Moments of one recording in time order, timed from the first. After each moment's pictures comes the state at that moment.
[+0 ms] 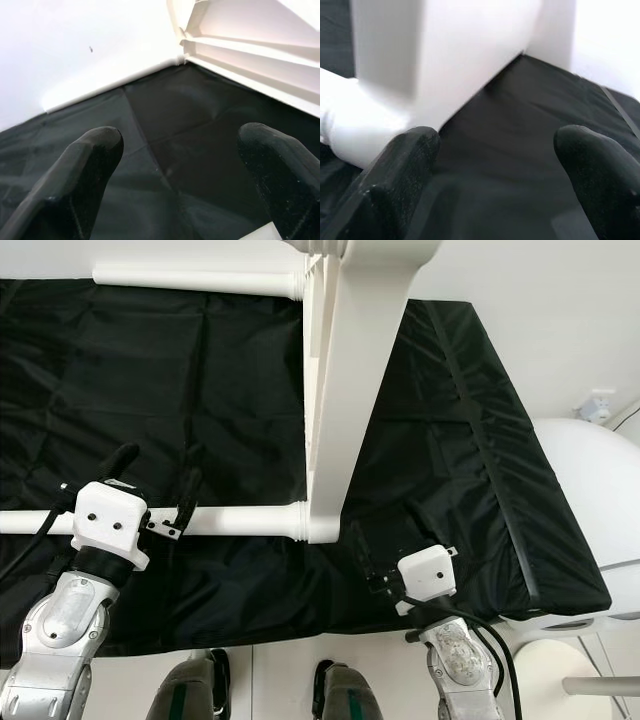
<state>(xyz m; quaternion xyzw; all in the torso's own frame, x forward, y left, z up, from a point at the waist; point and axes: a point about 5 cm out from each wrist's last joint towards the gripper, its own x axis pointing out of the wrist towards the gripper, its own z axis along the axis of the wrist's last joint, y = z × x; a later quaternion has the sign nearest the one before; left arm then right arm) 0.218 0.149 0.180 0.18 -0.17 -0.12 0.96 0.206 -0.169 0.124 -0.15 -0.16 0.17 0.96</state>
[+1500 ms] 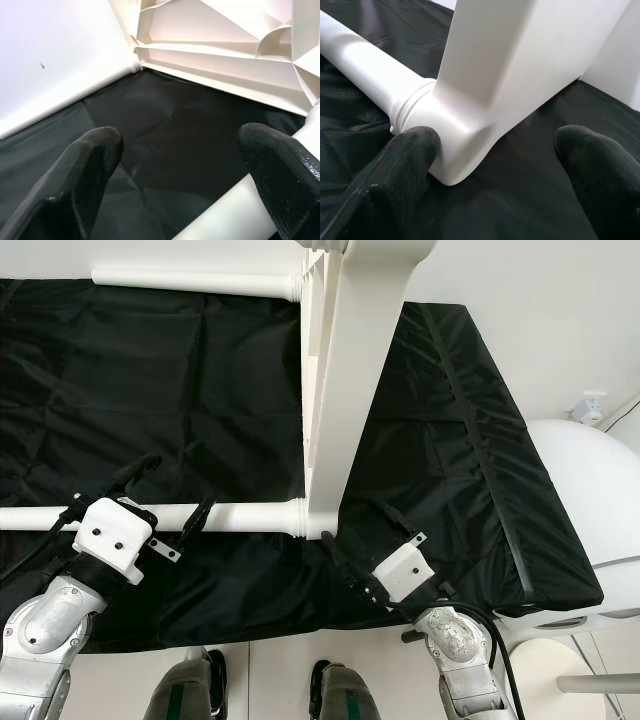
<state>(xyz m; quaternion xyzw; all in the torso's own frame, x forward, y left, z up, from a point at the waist) 0.213 0.151 0.174 0.22 -0.16 -0.21 0.94 0.221 -0.159 0.116 -0.18 -0.18 0.29 0.92</state>
